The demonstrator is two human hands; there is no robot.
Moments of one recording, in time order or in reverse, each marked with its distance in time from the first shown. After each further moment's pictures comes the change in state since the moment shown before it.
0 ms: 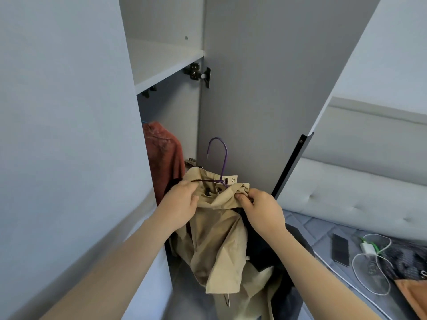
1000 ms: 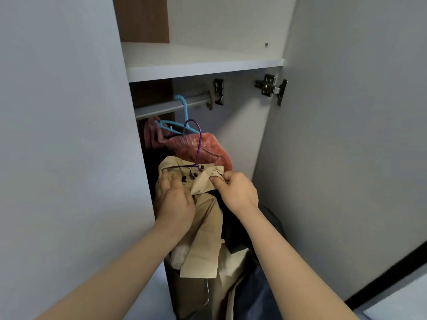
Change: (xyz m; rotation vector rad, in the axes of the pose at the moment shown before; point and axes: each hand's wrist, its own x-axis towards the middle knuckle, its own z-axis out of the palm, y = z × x) left_hand 0.073 -0.047 0.028 -0.002 0.630 -0.680; right_hand 0.189 -0.086 0.112 0.227 -0.238 -0.434
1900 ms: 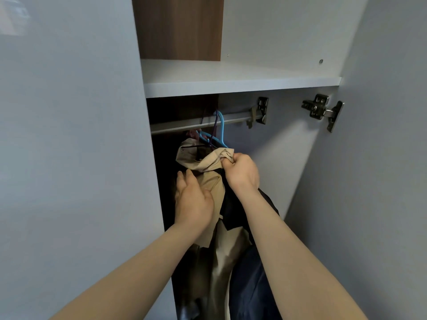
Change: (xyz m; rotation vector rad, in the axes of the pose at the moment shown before) left_hand 0.035 0.025 -0.007 -0.110 0.133 -0.271; right_hand 0.103 -0.058 0.028 0.134 -0.020 -0.116
